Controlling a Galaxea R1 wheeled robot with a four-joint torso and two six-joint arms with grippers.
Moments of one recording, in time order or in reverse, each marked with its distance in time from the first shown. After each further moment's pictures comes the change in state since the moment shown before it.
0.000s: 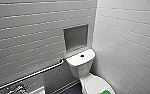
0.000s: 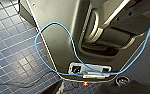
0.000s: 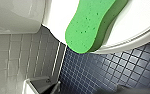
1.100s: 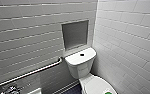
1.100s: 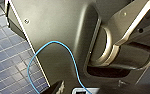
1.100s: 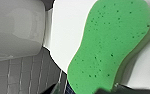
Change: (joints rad) left arm 0.005 0.002 0.000 0.000 -0.003 0.000; right arm 0.093 0.003 -0.037 0.004 -0.003 0.107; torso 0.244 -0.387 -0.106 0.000
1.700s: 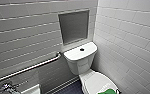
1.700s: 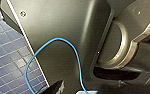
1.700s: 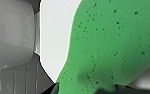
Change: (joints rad) left arm 0.000 0.006 -0.001 0.000 0.000 0.000; right arm 0.046 -0.004 -0.001 0.008 -0.004 0.051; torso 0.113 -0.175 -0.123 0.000
